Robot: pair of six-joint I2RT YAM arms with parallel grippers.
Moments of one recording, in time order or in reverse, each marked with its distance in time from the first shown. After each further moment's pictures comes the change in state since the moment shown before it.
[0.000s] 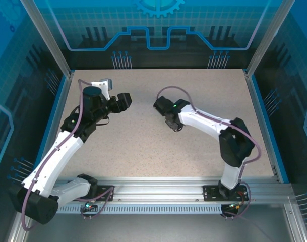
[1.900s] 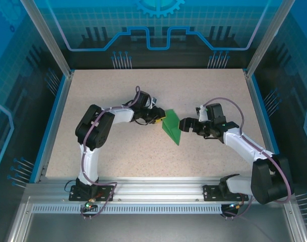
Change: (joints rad) left arm -0.123 1.028 0.203 0.438 0.541 -0.409; right arm -0.503 -0.568 -0.705 0.681 -1.056 0.383
